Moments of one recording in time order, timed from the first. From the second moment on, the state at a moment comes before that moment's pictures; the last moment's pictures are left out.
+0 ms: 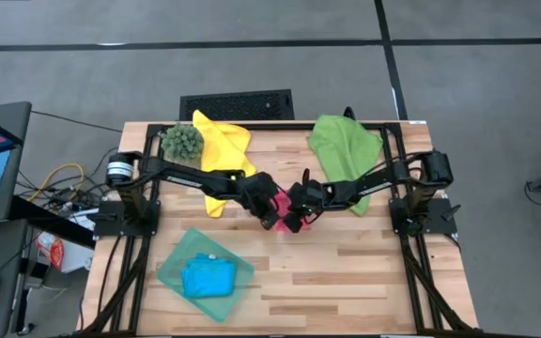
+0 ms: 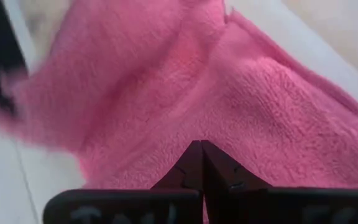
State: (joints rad) left arm 0.07 1.82 1.11 -0.14 0.24 -0.64; right arm 0.01 1.78 0.84 0.00 0.13 0.54
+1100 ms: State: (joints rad) left arm 0.08 2.08 1.45 -0.17 0.33 -0.49; right arm 0.00 1.26 0.84 -0.50 0.22 0.62
